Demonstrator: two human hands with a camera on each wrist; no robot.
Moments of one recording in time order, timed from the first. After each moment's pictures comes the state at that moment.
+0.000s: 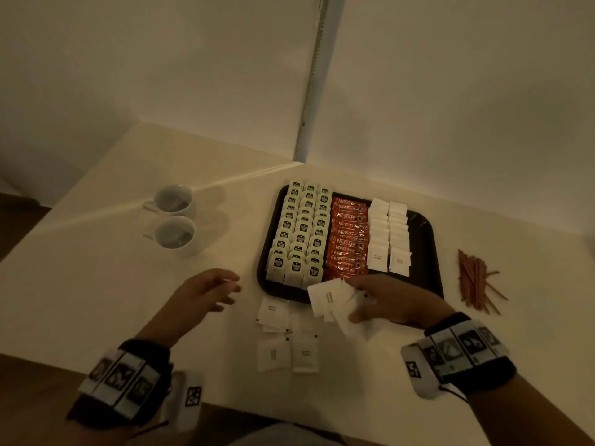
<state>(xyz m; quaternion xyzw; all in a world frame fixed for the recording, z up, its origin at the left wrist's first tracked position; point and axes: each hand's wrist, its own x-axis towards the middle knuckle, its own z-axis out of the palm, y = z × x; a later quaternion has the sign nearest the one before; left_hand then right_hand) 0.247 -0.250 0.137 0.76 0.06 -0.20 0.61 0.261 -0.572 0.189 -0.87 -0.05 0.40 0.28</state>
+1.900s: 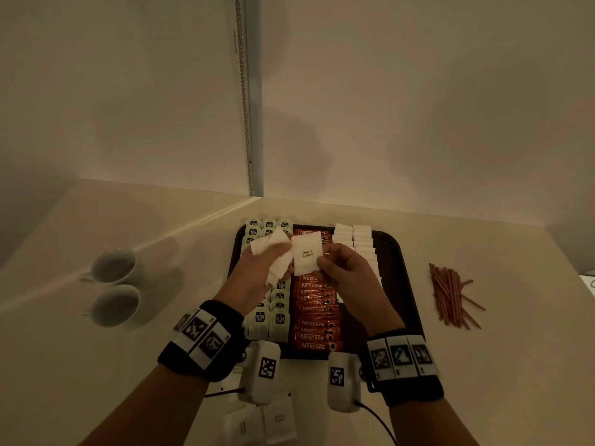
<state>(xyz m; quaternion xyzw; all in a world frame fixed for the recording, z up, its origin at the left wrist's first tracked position) 0.370 -0.418 0.181 0.54 0.07 -0.23 0.80 0.324 -0.583 0.175 -0.63 0.15 0.04 0.76</state>
